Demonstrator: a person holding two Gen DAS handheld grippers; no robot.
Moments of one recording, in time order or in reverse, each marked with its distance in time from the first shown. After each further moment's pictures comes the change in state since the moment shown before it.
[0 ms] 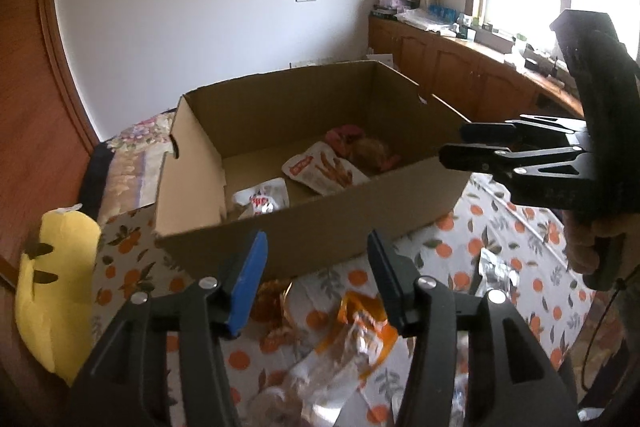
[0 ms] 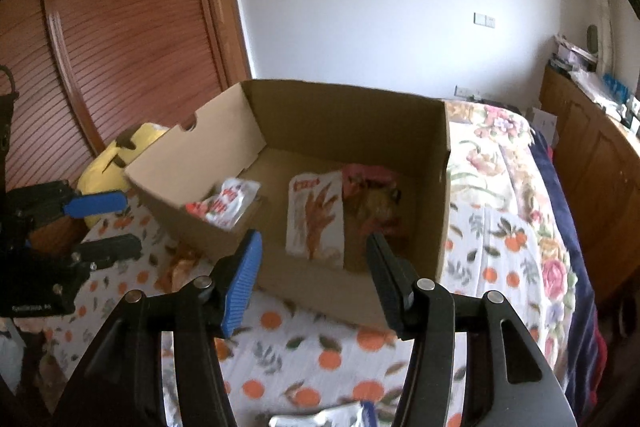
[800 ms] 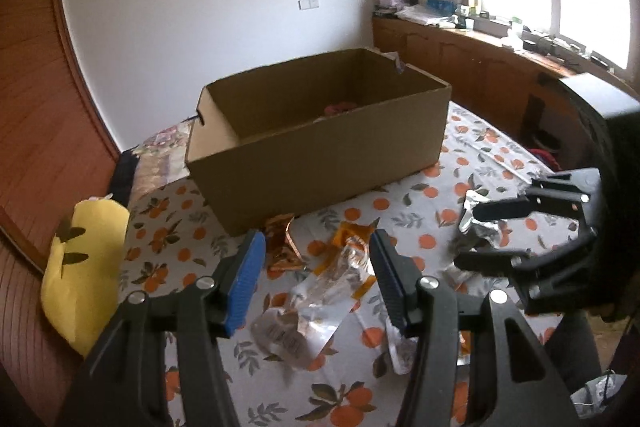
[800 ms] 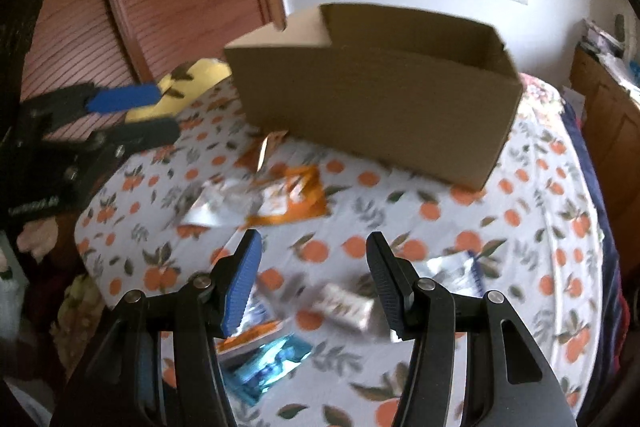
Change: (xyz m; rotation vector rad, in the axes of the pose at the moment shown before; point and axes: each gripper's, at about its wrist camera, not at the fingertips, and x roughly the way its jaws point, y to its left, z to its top) left arm -0.054 -0.024 -0.065 0.055 -0.023 0.086; right arm -0.028 0.075 -0.108 -0.044 0.114 0.112
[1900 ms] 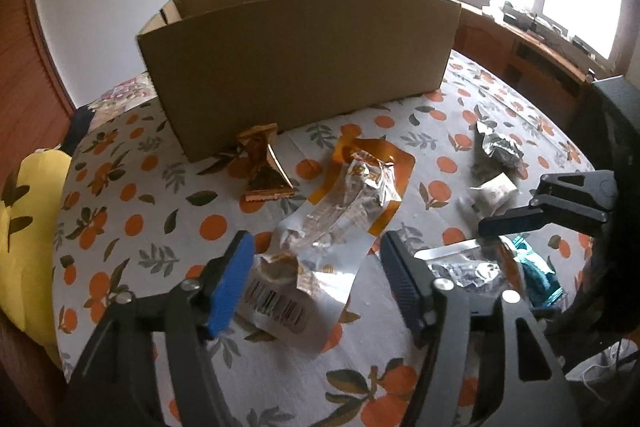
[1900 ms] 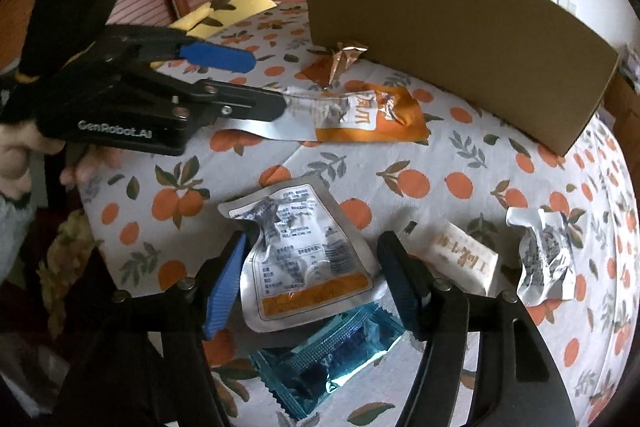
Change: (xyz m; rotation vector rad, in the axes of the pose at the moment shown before) left arm 0.070 0.026 -0.055 0.001 0.147 -0.178; right arm 0.050 0.053 -0.044 -0.160 0.129 0.037
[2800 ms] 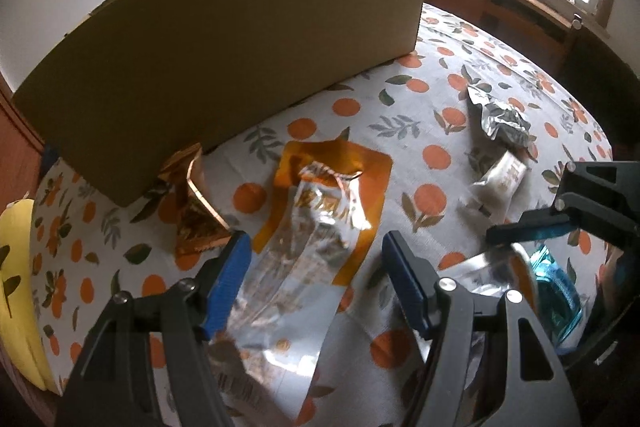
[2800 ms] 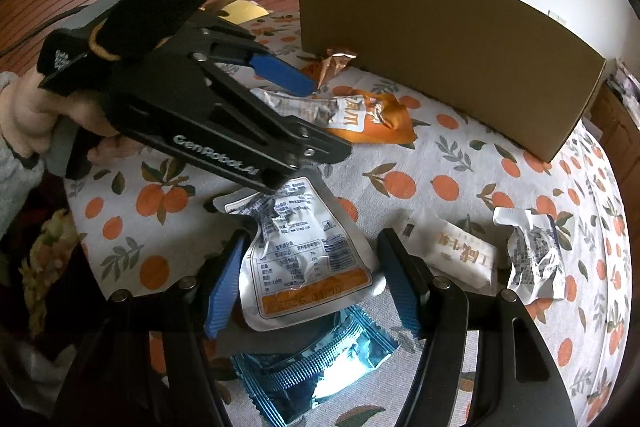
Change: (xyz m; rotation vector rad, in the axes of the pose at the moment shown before) left arm 0.050 -0.031 0.031 0.164 0.112 -0.037; right arm -0.007 0.001 -0.014 -0.012 -0.053 -0.055
